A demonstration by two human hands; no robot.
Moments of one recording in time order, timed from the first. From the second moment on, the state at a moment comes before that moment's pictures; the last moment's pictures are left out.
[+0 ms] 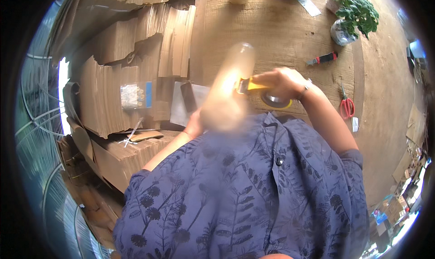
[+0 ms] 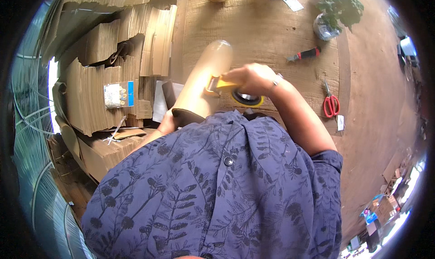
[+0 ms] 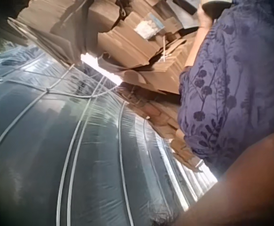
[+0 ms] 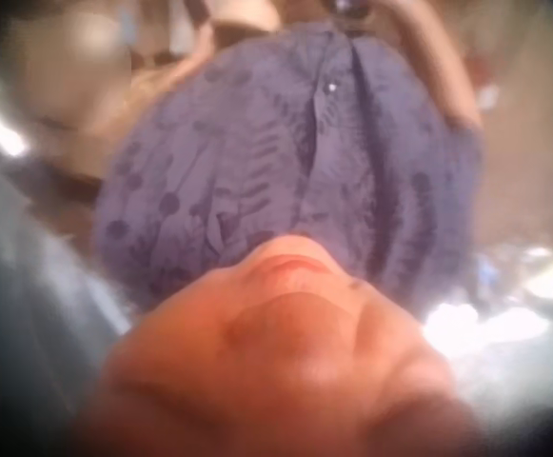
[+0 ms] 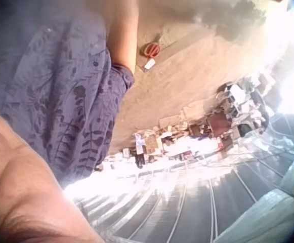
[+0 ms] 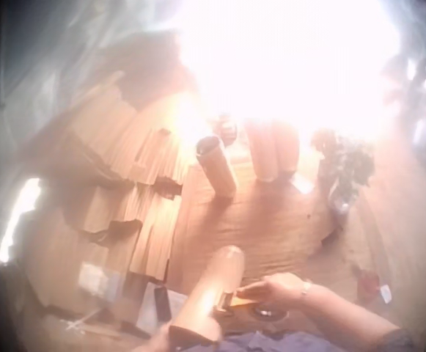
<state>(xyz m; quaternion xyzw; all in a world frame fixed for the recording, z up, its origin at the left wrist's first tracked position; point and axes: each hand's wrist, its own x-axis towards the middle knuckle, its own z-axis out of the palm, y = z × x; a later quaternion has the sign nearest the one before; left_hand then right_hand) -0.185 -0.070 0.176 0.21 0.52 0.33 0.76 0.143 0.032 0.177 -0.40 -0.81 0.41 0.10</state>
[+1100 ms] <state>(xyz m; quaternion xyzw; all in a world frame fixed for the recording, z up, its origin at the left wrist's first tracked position) -0.165 0.112 0.256 0.54 0.65 0.15 0.51 0.276 -0.091 -0.080 -0.74 -0.39 0.52 0.17</state>
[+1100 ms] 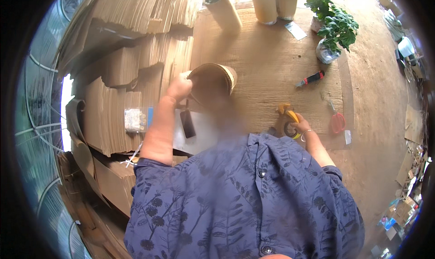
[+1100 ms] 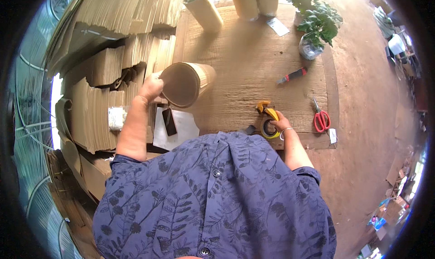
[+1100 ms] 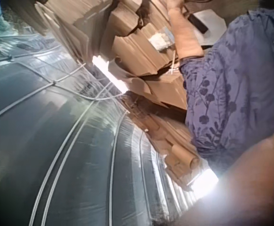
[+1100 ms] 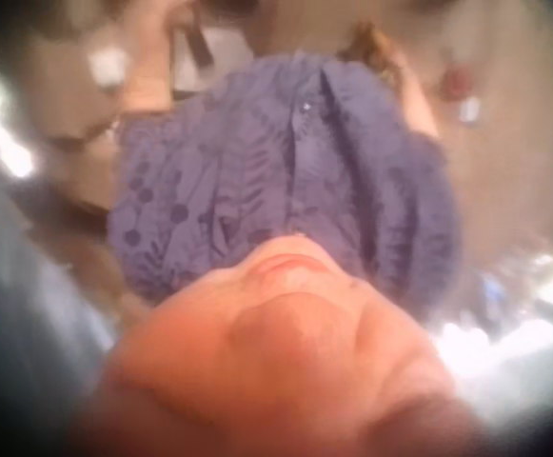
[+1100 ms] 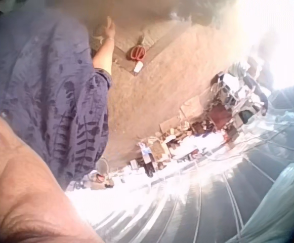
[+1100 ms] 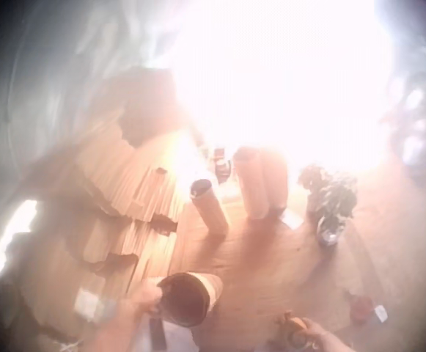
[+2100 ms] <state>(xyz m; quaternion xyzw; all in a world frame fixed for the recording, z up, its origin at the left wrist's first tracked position) -0.204 -0.020 0.169 0.46 0.71 0.09 0.53 0.208 0.207 0.245 -0.50 -0.83 0.11 0.22</state>
